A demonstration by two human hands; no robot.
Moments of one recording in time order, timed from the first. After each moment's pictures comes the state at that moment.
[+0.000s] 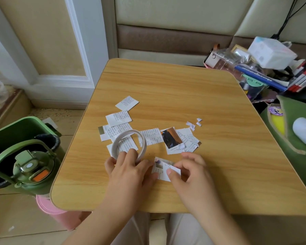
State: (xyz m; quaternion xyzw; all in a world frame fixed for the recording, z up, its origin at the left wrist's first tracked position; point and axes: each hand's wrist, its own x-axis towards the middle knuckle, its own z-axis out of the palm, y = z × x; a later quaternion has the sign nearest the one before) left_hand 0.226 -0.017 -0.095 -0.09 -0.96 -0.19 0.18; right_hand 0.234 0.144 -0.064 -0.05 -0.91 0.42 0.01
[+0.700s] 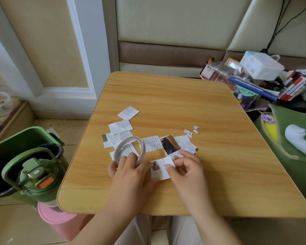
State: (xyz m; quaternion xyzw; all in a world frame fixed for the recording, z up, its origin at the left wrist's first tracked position) left_hand 0.225 -0.016 -0.088 -0.07 -0.96 -0.22 0.18; right_hand 0.221 0.128 -0.065 -0.11 -0.83 0.55 0.07
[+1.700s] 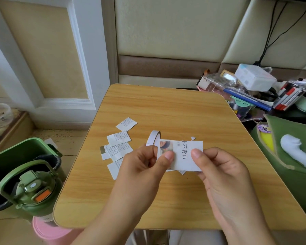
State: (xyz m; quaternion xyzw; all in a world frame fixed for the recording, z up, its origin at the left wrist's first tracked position) left_hand 0.231 0.004 0.016 -0.05 -0.67 -0.74 0.02; right_hand 0.239 0.149 0.028 -0.03 -0.64 0.76 0.09
